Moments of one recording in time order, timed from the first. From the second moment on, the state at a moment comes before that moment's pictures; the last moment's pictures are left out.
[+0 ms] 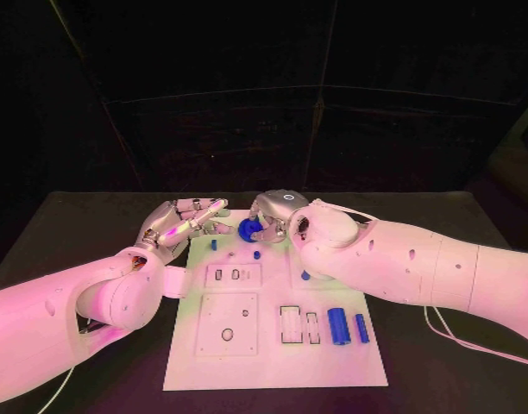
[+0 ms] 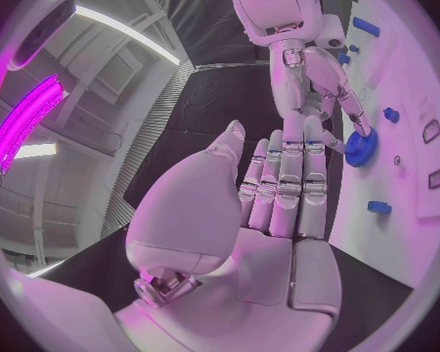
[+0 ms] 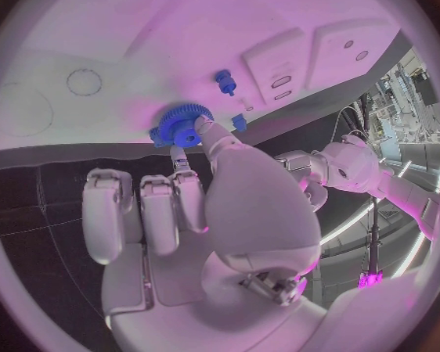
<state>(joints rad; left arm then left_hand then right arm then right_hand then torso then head) 1.12 -0.87 0.02 1.59 0.01 -0.31 0.48 1.40 -0.01 0.05 0.15 0.08 0.99 0.19 0.13 0.07 1.14 0.13 0.12 0.08 1.27 0.07 0.24 0.26 0.17 1.05 0.18 0.34 0.13 1.25 -0.43 -0.03 1.26 -1.66 -0.30 -0.34 1.36 -0.08 0.20 0.05 0.22 0.90 0.17 0.12 0.07 1.44 0.08 1.42 1.31 1.46 -0.01 1.55 1.31 0.04 1.46 0.09 1.52 1.31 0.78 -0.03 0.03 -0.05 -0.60</state>
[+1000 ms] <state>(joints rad) 1.12 -0.88 0.02 1.59 0.01 -0.31 0.48 1.40 -0.01 0.05 0.15 0.08 0.99 0.19 0.13 0.07 1.14 0.13 0.12 0.08 1.27 0.07 0.24 0.26 0.17 1.05 0.18 0.34 0.13 1.25 -0.58 -0.03 1.37 -1.51 -0.38 -0.29 1.27 -0.04 0.01 0.22 0.16 0.87 0.17 0.07 0.07 1.45 0.08 1.42 1.31 1.47 0.01 1.55 1.31 0.04 1.47 0.11 1.52 1.31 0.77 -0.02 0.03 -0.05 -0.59</state>
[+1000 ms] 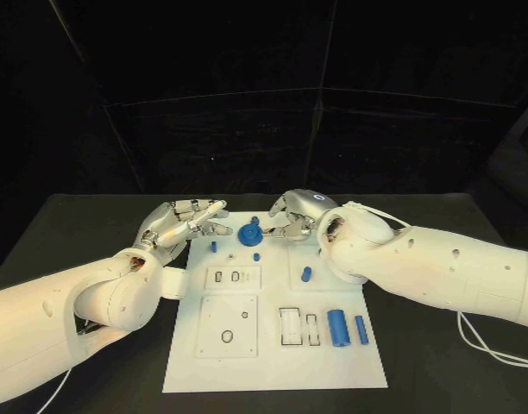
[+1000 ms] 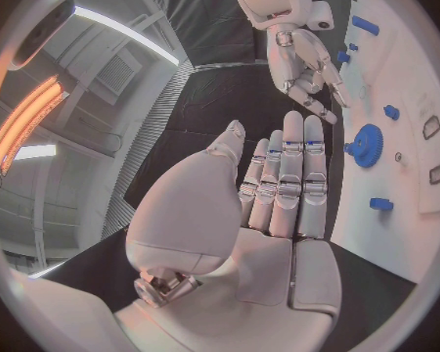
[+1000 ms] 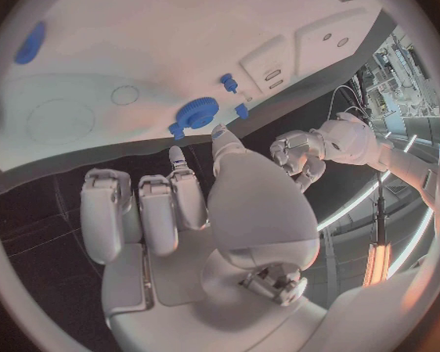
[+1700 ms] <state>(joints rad) 1.12 -0.87 0.02 1.58 0.01 -0.31 0.48 1.40 -0.01 0.05 0.15 0.08 0.99 0.19 0.13 0.07 1.14 0.13 0.12 0.08 1.27 0.07 0.24 0.27 0.17 1.05 0.18 0.34 0.12 1.26 -0.86 -0.03 1.39 -1.21 -0.40 0.01 1.45 -0.04 0.01 0.10 0.20 0.91 0.17 0.08 0.07 1.44 0.08 1.41 1.31 1.47 0.01 1.55 1.31 0.04 1.47 0.11 1.52 1.31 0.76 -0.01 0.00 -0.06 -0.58</state>
